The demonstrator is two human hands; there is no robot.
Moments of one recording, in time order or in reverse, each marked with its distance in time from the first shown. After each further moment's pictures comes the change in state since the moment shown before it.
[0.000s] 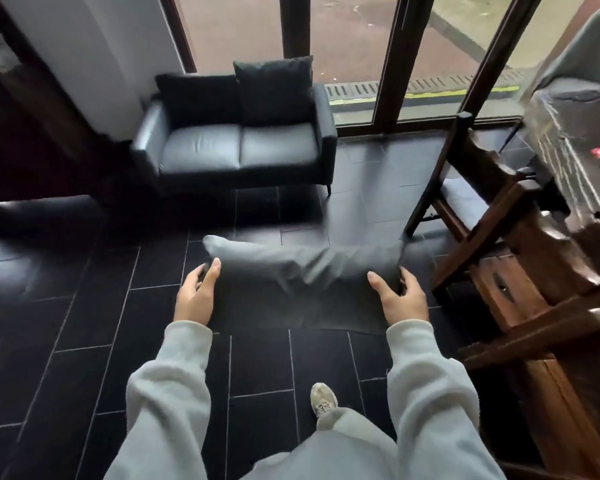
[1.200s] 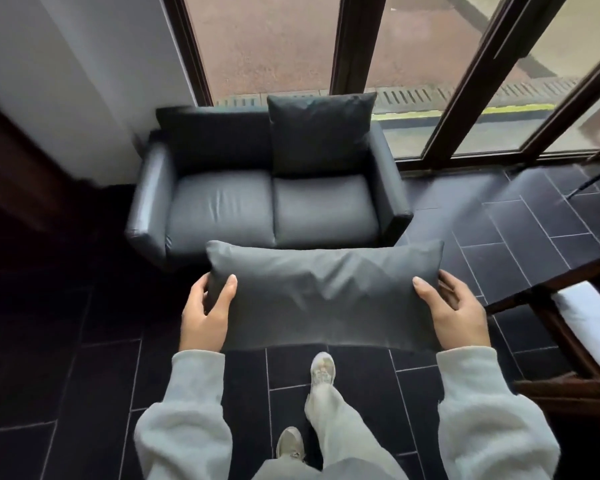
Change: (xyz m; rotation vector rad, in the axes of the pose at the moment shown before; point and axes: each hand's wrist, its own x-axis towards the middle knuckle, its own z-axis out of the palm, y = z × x) left_hand 0.630 0.214 -0.032 -0.112 -0.014 0.023; right_hand 0.383 -0.347 0.410 0.123 0.054 -0.084
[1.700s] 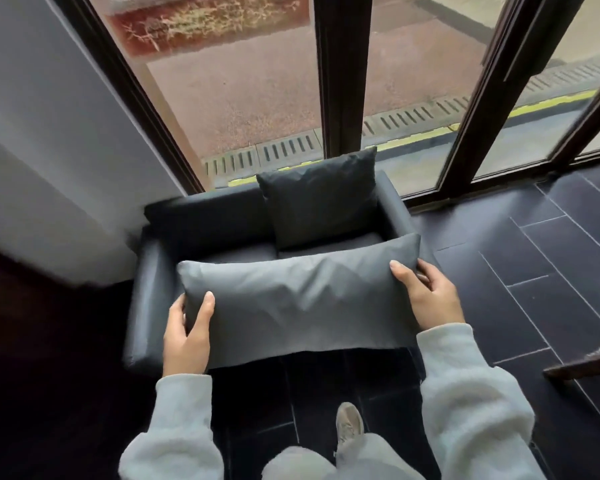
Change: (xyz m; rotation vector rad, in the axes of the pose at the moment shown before) left_hand 0.272 0.127 0.098 0.092 0.072 0.137; right_hand 0.274 -0.107 0.148 0.127 -0.029 0.063
